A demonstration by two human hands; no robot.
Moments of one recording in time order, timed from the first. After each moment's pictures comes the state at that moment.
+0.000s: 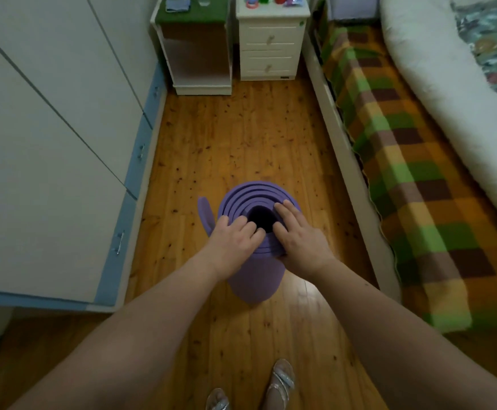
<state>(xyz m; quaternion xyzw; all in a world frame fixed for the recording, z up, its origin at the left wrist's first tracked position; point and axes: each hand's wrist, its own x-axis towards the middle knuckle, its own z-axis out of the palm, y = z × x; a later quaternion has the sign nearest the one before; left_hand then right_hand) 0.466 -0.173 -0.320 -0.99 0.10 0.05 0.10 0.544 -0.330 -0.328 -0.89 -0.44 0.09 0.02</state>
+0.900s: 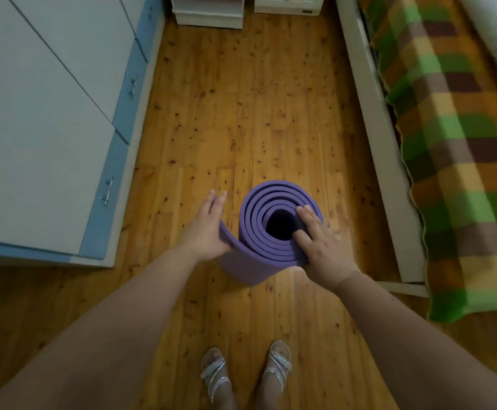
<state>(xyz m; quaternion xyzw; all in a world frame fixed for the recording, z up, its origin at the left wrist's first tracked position) 0.417 -0.121 -0.486 -0.91 -0.22 0.18 -0.29 0.498 -0.360 -0.476 -0.89 -0.42 0.14 0.08</state>
